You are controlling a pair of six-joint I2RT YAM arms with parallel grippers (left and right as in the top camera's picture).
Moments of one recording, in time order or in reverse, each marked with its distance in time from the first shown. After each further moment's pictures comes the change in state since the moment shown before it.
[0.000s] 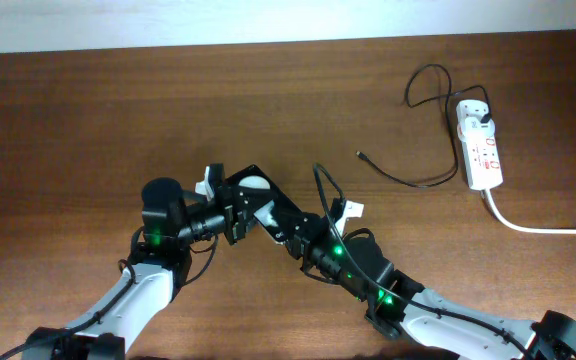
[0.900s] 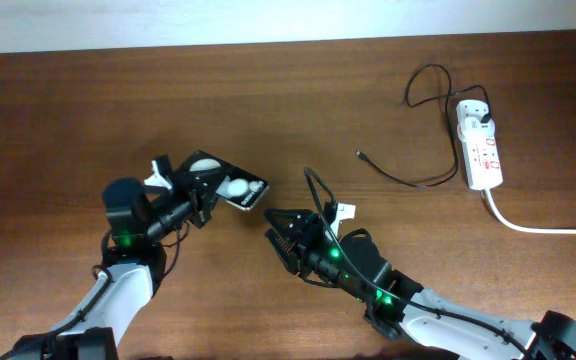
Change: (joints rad) left arm 0.211 0.002 -0.002 -0.001 -0.154 0.083; right arm 0.006 0.000 0.006 -0.042 -0.088 -0.006
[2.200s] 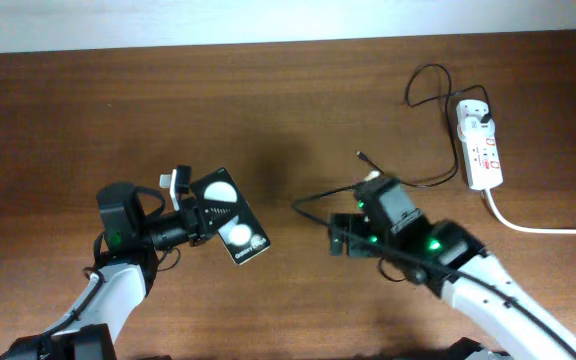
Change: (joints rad) left arm 0.072 0.006 -0.001 -0.259 0.482 0.714; right arm -0.299 -0.158 0.518 -1.577 0.081 -1.238
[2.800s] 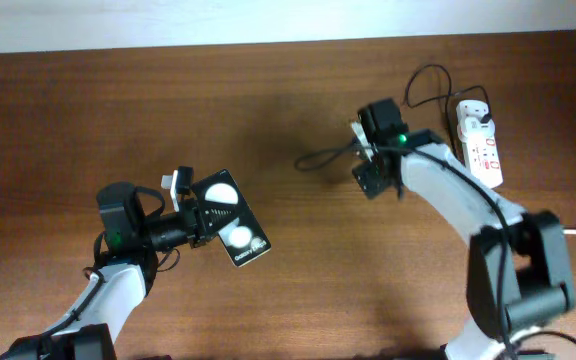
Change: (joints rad) left arm 0.000 0.000 0.000 0.000 0.031 -0.015; right arm -0.268 0.642 0.358 0.094 0.280 -0.818
